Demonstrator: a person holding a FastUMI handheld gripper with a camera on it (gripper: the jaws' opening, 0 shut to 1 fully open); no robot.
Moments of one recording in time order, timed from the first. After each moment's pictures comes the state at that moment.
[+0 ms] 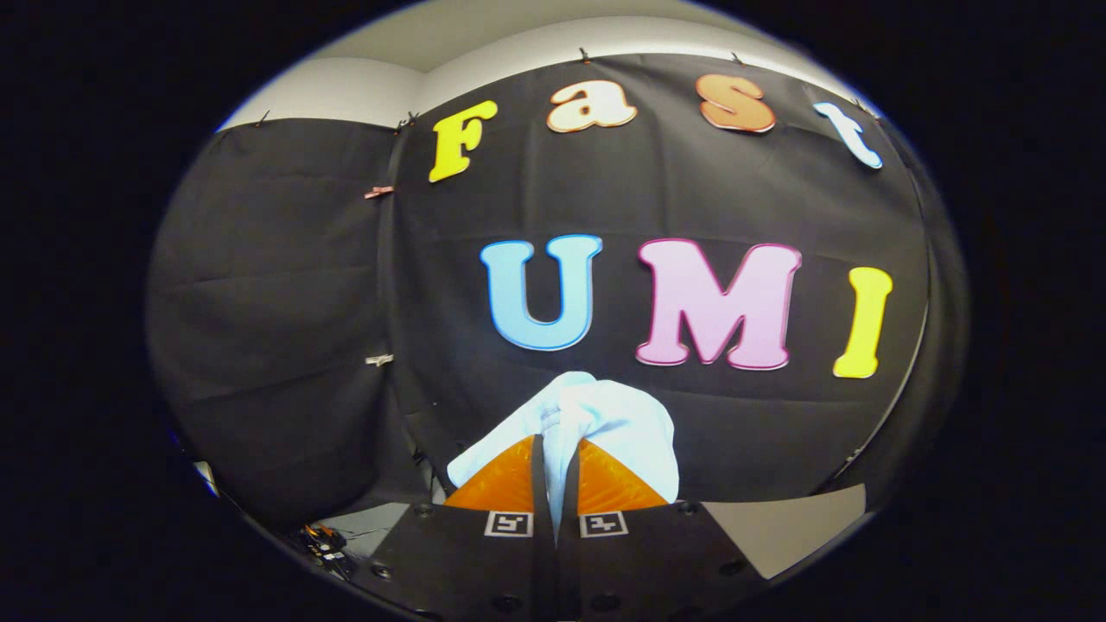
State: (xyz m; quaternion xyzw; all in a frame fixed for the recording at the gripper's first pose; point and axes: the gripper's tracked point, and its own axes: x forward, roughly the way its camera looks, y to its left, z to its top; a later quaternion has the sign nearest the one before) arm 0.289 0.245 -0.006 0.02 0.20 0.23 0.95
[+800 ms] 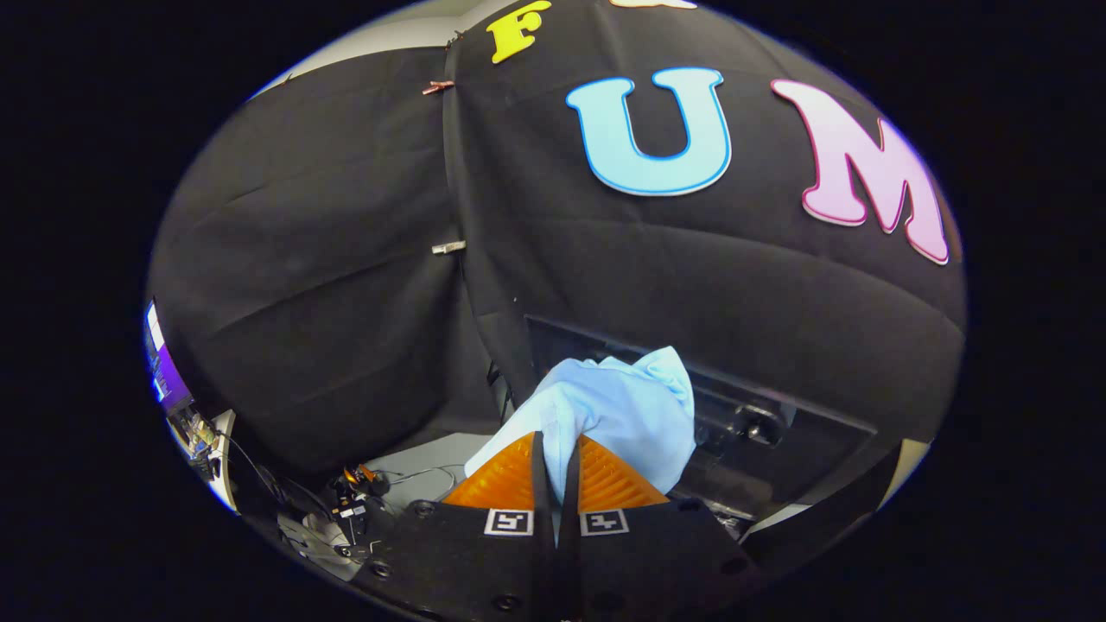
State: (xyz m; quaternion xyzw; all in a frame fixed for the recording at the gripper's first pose) arm 0.290 0.357 -0.279 0.01 0.35 0.36 0.86
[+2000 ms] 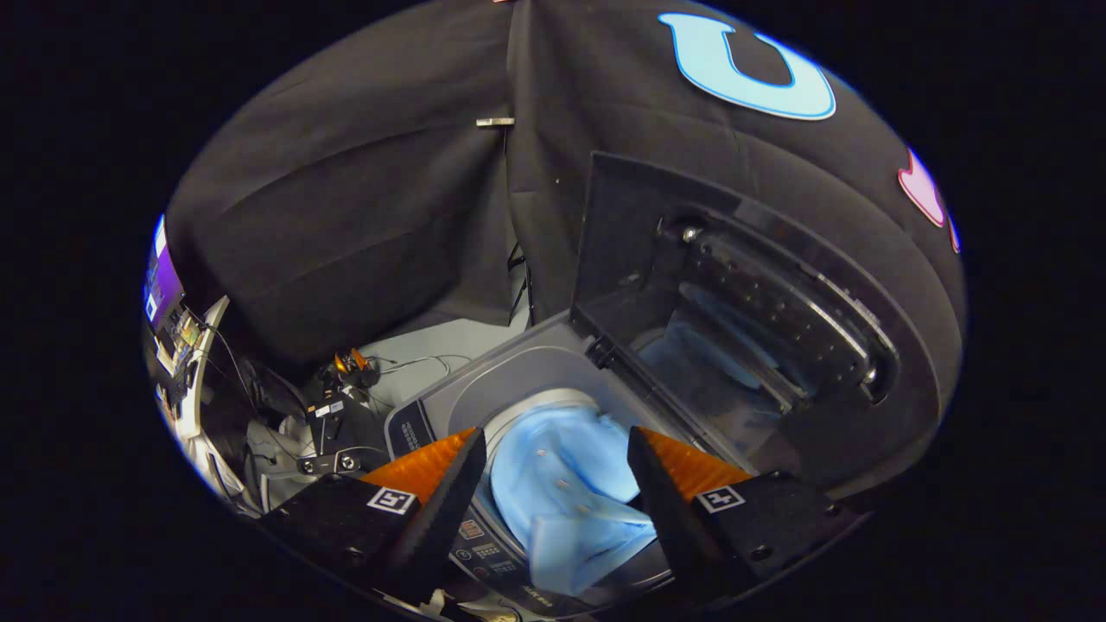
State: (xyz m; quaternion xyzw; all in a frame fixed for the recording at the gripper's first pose) arm 0.238 0.364 -0.374 -0.13 0.44 0.42 0.79
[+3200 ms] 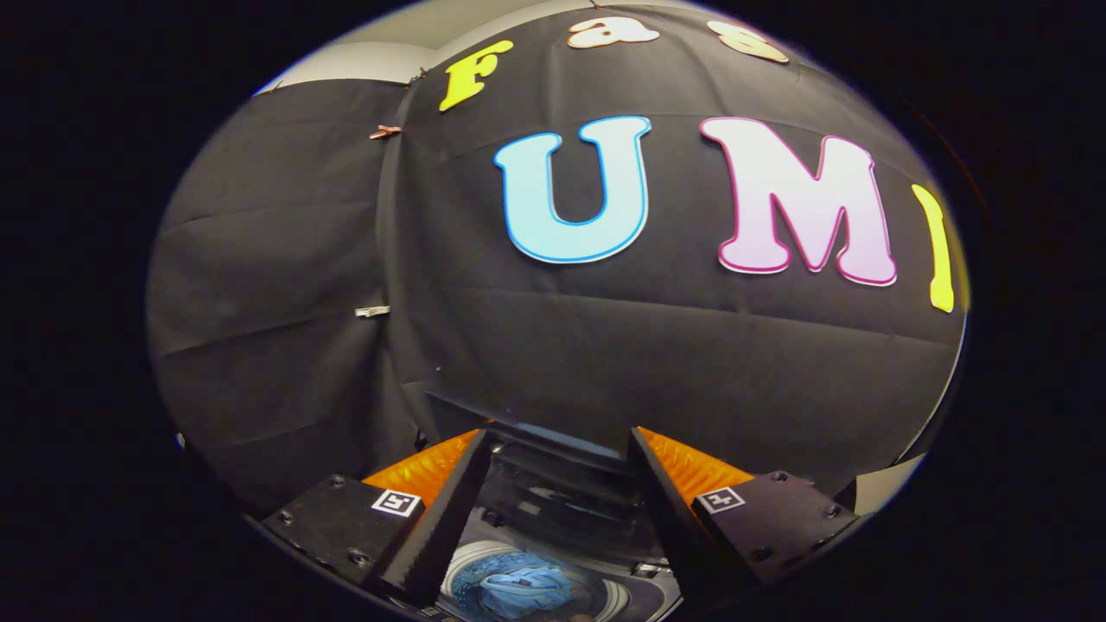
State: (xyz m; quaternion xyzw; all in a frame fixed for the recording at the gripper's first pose) arm 0.391 0.308 -0.254 0.03 0.22 0.22 0.95
